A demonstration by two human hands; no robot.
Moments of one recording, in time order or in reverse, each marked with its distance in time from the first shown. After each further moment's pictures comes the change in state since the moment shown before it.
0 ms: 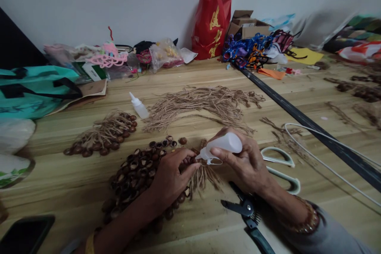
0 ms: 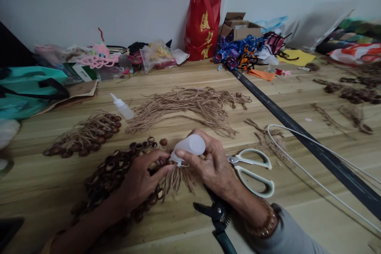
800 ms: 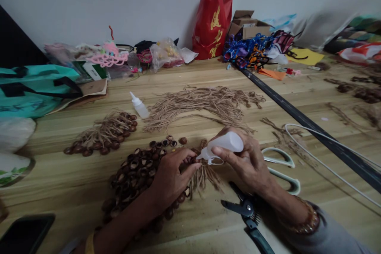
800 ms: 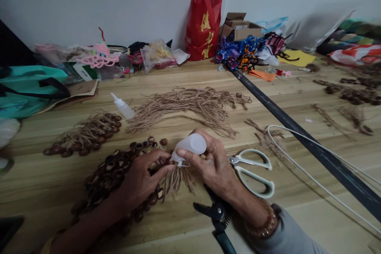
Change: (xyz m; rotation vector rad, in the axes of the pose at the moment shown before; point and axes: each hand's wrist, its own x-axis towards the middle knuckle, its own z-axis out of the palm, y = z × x) left_hand 0.001 0.002 -0.001 0.010 -0.010 -0.003; right_hand -0.002 0.003 0.001 -0.115 0.105 -0.067
